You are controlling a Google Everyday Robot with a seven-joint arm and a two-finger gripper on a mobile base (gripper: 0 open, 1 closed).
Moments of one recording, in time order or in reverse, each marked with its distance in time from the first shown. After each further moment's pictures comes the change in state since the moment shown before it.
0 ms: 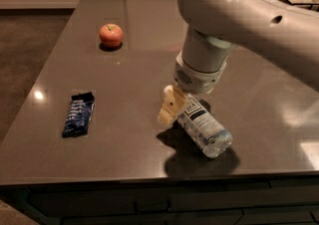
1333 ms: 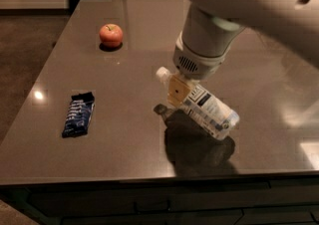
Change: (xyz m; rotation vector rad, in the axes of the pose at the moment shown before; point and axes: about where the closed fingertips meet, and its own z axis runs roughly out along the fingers) arm -0.015 0.002 -0.047 0.090 -0.093 -0.192
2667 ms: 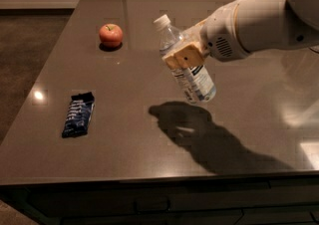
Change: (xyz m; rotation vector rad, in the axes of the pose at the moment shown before) arm -0.053 -0.036 -0.063 0.012 -0.702 -0.080
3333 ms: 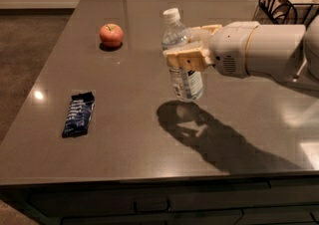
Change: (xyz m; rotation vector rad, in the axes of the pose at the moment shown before) arm -0.002 -0.007 -0.003 0.059 -0.299 0.065
